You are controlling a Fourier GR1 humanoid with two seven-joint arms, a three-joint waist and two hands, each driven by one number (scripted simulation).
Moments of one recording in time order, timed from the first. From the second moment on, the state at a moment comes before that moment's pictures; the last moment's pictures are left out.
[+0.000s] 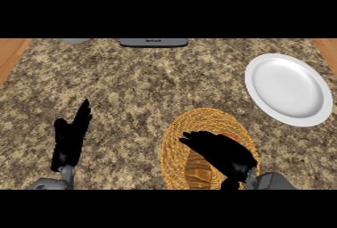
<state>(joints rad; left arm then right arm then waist) -0.04 0.25 -0.16 -1.46 0.07 0.29 0.22 -0.20 -0.29 0.56 -1.68 0.65 0.54 0.19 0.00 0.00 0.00</state>
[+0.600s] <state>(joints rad) -0.05 0.20 -0.11 -1.45 0.01 0.23 0.22 -0.16 -0.21 0.56 -1.59 0.79 0.53 0.11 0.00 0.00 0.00</state>
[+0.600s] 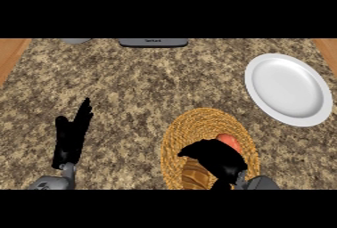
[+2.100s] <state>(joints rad) -0.02 0.17 -0.06 -1.49 -0.02 0.19 0.23 -0.40 -0.29 0.01 -1.53 0.83 0.16 -0.04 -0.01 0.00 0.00</state>
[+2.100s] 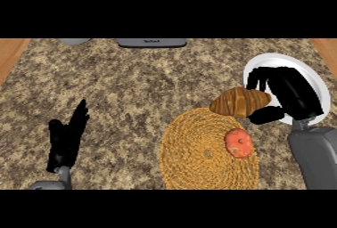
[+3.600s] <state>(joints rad) -0.06 0.13 -0.06 -1.48 -0.06 0.16 0.25 -0.76 -0.53 -0.27 -0.58 0.86 0.04 -0.25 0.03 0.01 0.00</state>
